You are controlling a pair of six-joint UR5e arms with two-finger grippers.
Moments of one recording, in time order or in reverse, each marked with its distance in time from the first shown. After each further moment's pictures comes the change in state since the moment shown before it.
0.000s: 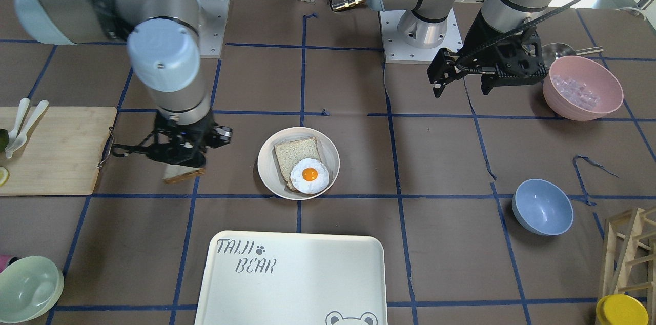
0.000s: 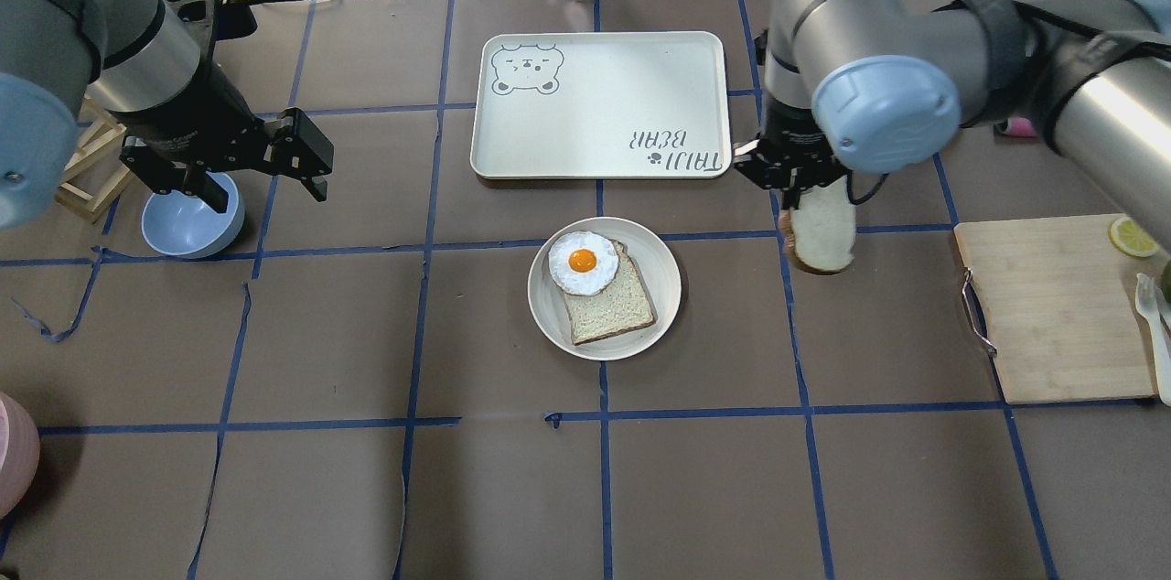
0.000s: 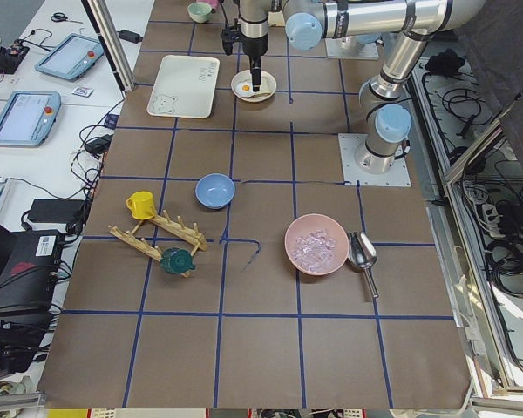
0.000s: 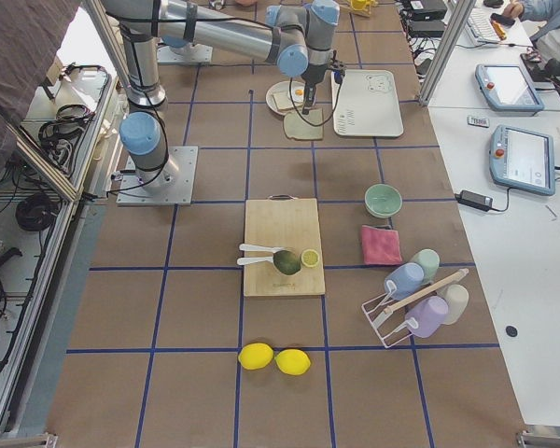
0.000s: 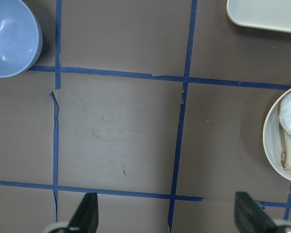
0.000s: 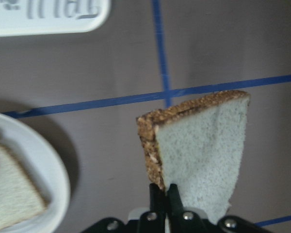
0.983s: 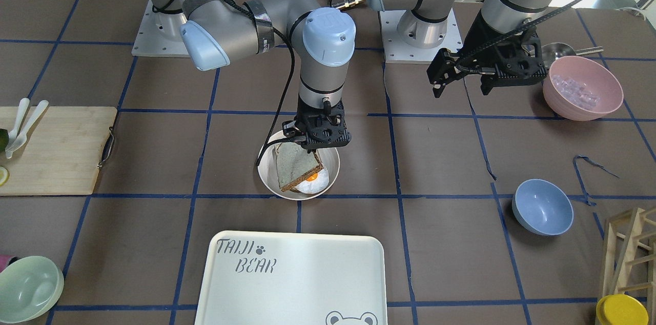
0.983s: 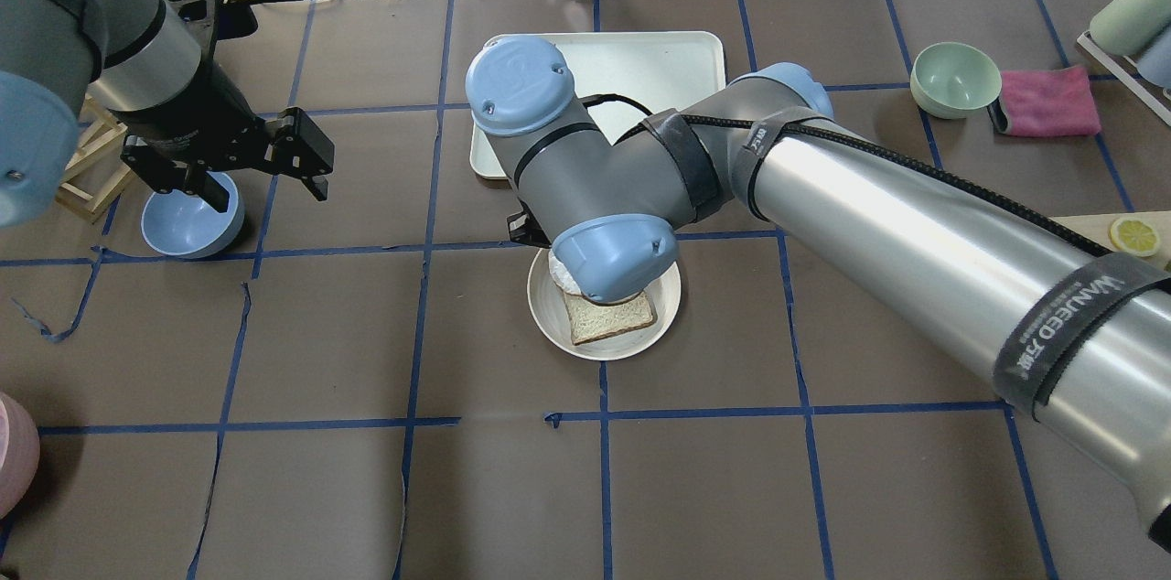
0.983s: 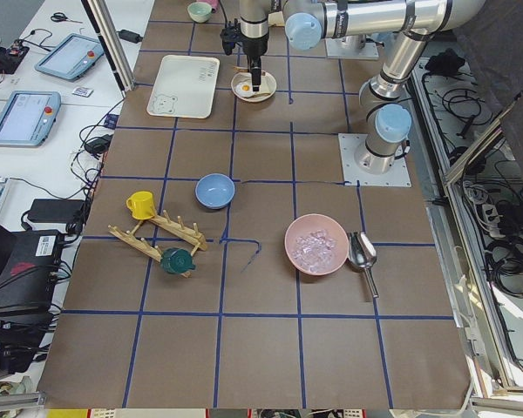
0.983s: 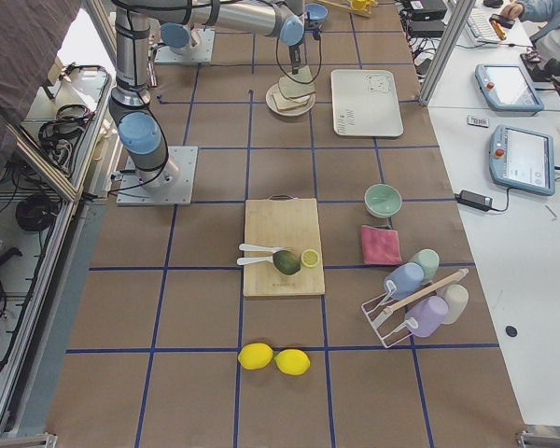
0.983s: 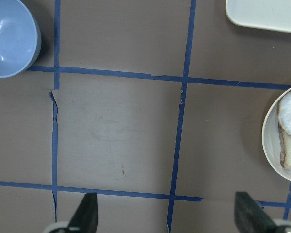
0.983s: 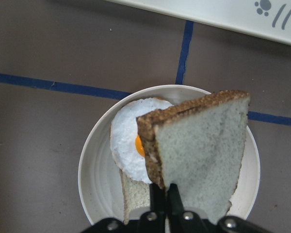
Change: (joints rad) left arm 0.000 -0.001 0.001 0.000 -0.002 0.000; right arm 0.327 0.141 -0.036 -0.242 -0.029 0.035
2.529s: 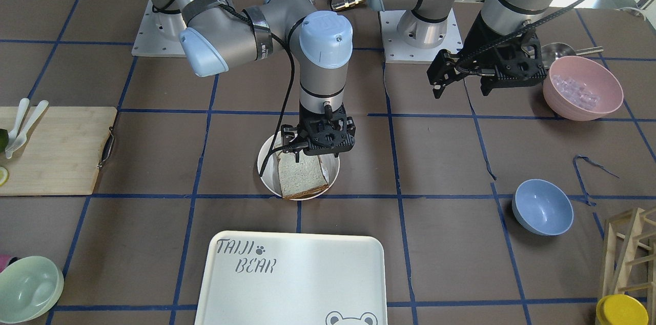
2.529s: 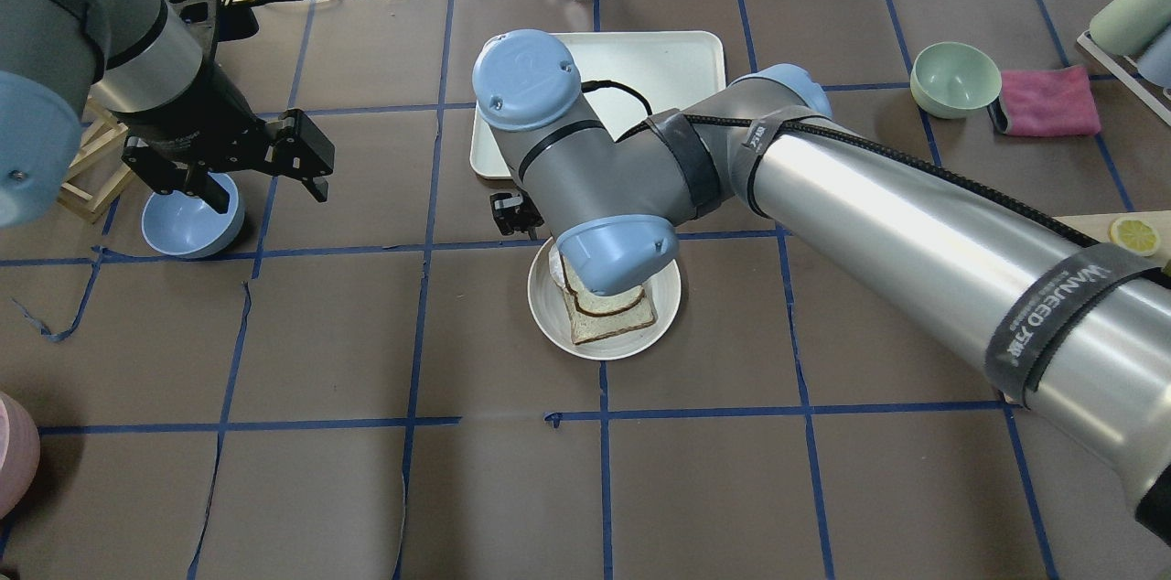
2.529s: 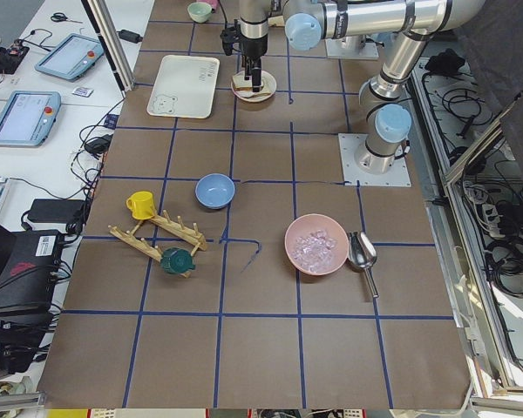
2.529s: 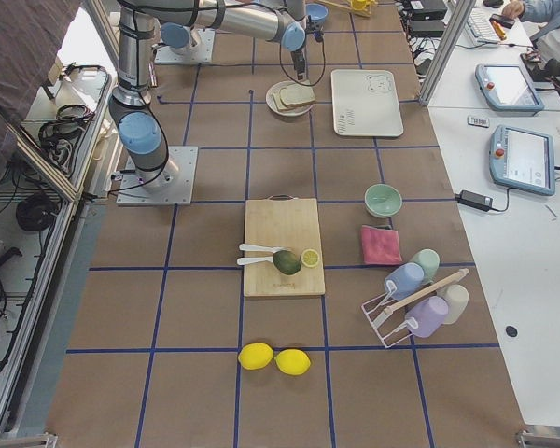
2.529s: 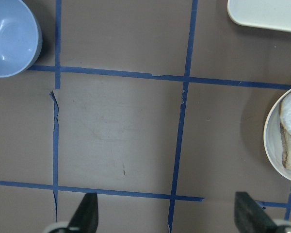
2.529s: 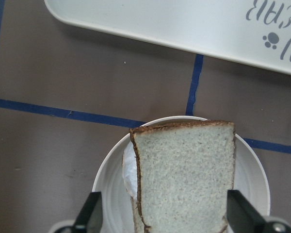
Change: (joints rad) left arm 0.000 -0.004 -0.004 0.001 0.003 0.000; right arm -0.027 -0.005 -0.007 -0.080 0.032 -0.030
